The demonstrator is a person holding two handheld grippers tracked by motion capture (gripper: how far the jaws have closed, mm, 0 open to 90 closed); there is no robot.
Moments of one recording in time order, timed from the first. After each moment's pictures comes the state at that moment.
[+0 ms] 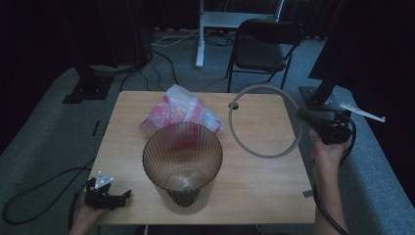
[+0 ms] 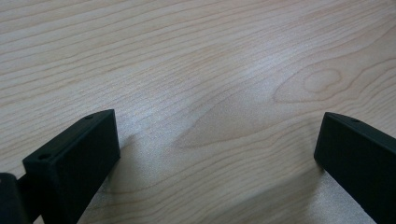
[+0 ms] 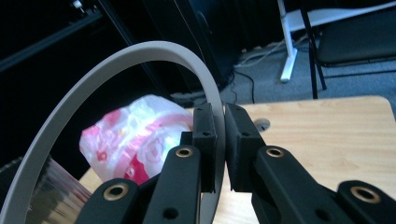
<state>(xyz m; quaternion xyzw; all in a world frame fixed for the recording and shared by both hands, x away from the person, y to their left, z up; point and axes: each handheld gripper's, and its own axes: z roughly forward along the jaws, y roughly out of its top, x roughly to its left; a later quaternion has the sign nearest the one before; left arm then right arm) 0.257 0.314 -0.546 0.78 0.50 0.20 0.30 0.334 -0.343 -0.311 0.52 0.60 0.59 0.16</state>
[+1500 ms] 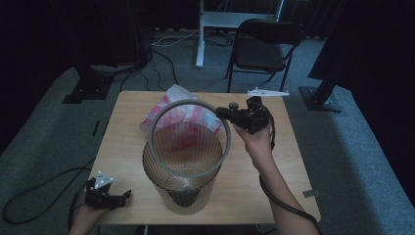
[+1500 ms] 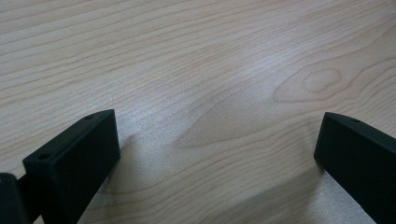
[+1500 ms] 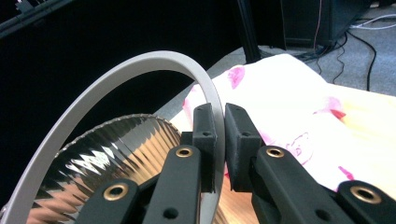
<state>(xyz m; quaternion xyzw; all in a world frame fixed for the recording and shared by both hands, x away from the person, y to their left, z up) 0.257 0.314 -0.547 0.78 0.50 0.20 0.30 0.371 -0.152 -0.301 0.38 0.73 0.57 0.03</state>
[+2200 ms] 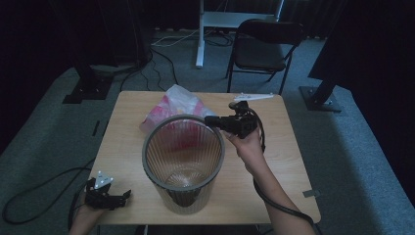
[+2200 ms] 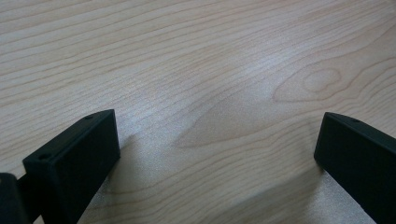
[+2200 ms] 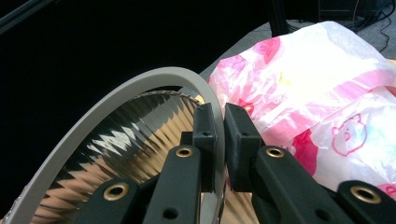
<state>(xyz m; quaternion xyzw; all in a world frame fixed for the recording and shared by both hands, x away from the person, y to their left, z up) 0.257 0.314 -0.547 0.78 0.50 0.20 0.30 0.373 -0.130 -0.316 0.36 0.75 0.55 -0.02</state>
